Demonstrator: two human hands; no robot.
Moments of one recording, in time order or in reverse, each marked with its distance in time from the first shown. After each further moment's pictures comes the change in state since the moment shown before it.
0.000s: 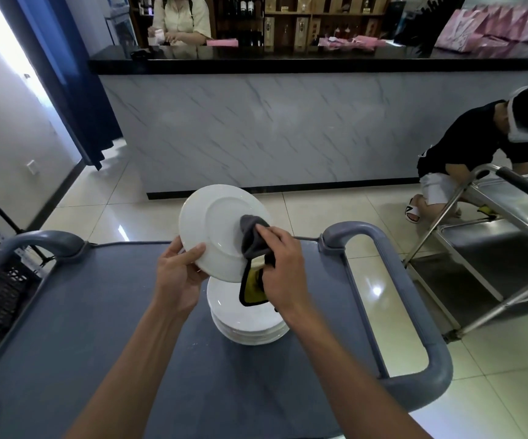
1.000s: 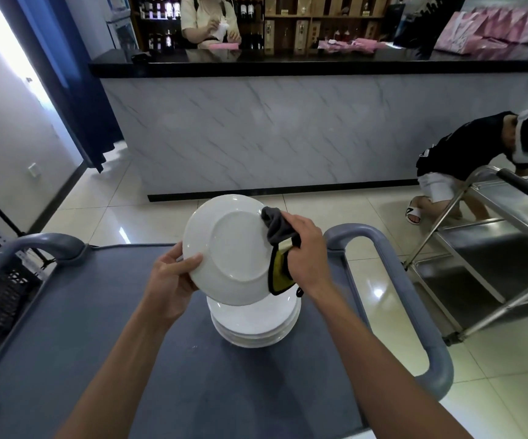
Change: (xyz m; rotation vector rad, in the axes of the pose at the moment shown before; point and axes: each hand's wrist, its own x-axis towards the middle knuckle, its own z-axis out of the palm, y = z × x) left_hand -0.002 0.007 -0.017 0.122 -0.129 -0.071; right_hand 0.037 0.026 -0.027 0.094 0.034 0.081
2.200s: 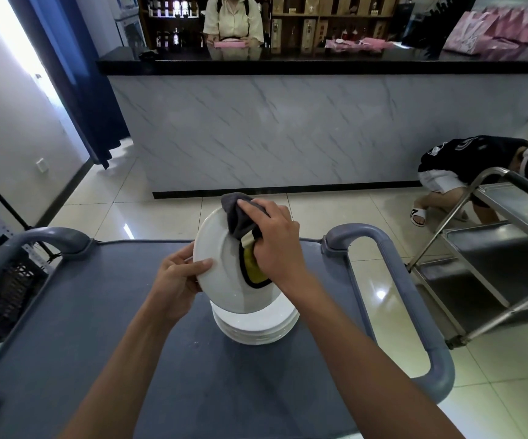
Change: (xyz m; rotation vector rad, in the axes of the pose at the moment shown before) left_hand -0.009 -0.002 0.004 0.067 -0.072 -0.013; right_hand -0.002 -0.055 0.022 -0.310 -0.097 -0.280
